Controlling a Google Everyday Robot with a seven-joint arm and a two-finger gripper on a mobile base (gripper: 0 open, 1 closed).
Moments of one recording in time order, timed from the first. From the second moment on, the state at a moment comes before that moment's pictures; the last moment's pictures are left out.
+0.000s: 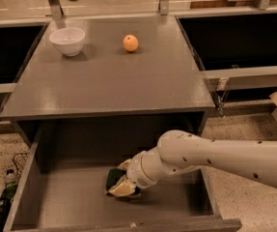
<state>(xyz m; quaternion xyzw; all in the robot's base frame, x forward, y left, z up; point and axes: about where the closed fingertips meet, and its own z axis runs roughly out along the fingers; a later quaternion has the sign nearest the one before) 0.428 0.059 0.597 -0.56 0.74 0.27 0.24</state>
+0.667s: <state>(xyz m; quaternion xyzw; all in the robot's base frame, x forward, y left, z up) 0.426 0.059 0.619 -0.57 0.75 0.27 0.22</state>
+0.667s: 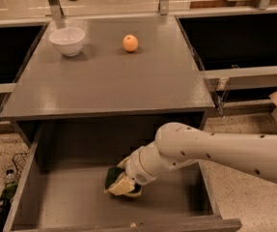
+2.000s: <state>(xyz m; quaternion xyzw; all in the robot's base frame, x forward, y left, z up) 0.427 0.039 0.711 -0.58 0.75 0.20 0.22</state>
